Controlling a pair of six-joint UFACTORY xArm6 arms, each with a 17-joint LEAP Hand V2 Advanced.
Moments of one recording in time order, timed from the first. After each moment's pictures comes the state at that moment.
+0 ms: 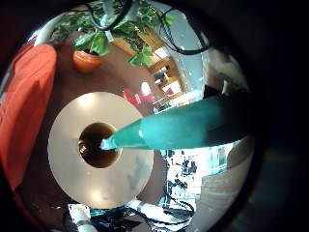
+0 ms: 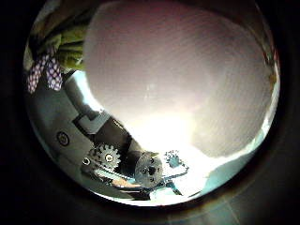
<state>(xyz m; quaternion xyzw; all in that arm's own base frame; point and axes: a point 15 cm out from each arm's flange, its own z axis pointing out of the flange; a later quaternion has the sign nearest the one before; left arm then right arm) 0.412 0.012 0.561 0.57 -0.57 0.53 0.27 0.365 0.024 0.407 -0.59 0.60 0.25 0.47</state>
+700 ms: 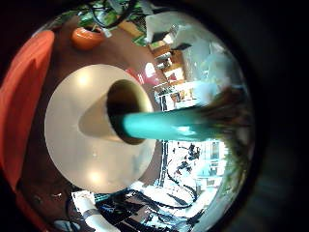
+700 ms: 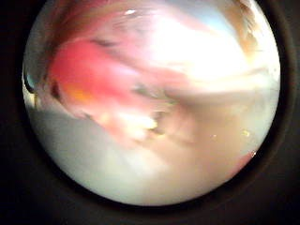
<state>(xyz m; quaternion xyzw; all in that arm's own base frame) 0.398 0.059 0.464 0.60 -0.56 0.43 0.37 0.359 0.025 0.400 -0.60 0.60 0.26 0.46</state>
